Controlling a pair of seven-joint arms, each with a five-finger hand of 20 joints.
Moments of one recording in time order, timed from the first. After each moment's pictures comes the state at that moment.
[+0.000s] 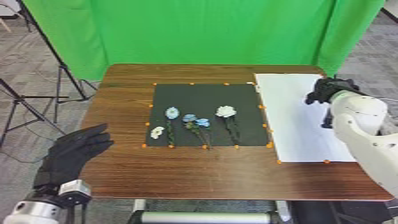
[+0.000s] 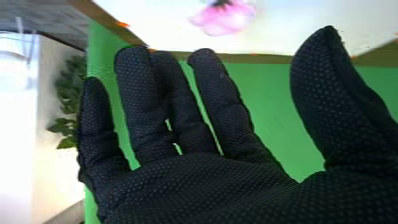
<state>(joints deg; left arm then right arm) 146.5 -46.4 -104.6 -129.1 33.8 11.9 20.2 -68.8 -41.9 64.9 -87.7 -128.4 -21.3 29.0</state>
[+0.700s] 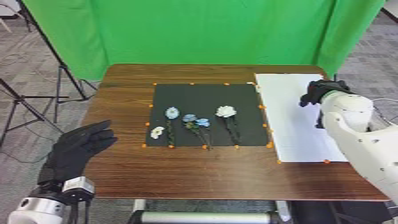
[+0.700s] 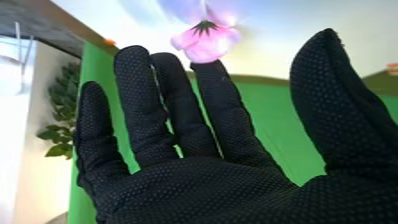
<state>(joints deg) 144.6 -45.3 -103.0 -128.6 33.5 11.8 21.1 -66.0 -45.8 63.1 -83.5 -132.6 -24.6 27.4</state>
